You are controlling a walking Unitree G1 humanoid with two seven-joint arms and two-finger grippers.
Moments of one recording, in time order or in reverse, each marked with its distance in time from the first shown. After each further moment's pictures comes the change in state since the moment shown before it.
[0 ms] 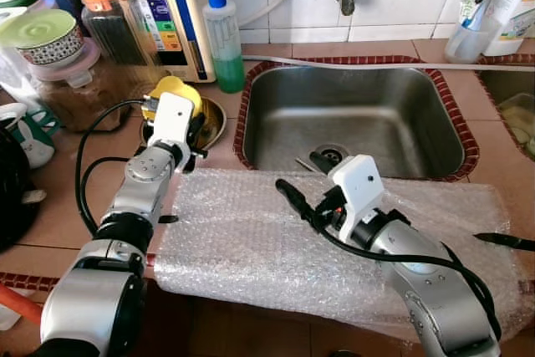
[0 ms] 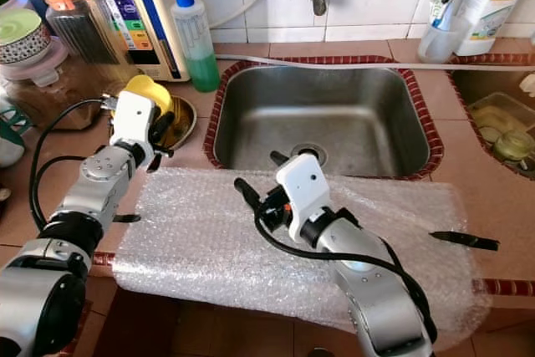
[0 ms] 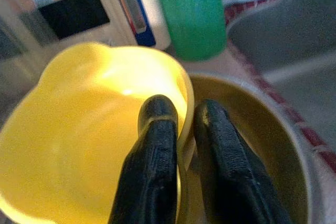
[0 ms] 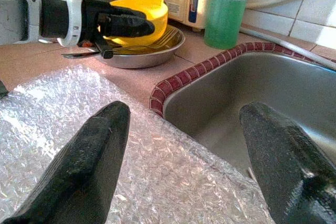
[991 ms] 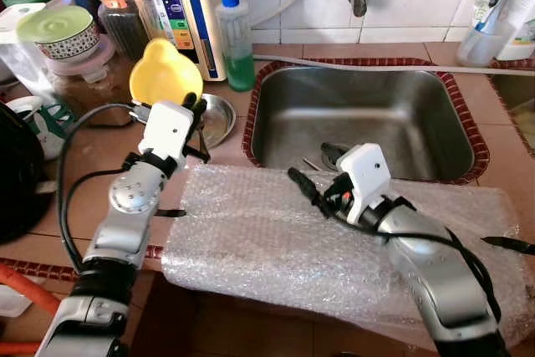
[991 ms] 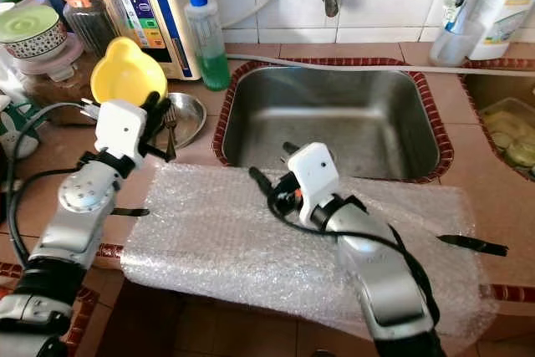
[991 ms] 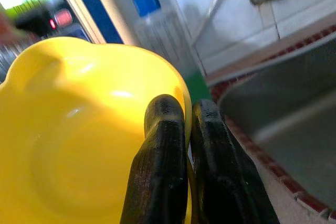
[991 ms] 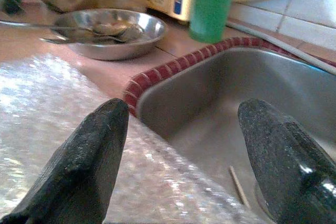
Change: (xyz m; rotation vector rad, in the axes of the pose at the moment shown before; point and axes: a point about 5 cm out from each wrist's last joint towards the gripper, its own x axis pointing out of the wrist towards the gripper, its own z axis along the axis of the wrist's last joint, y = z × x) left arm -0.043 -0.009 0.029 0.157 -0.339 -0.053; right arm 0.009 -0.031 -0.009 -0.042 0.027 -0.061
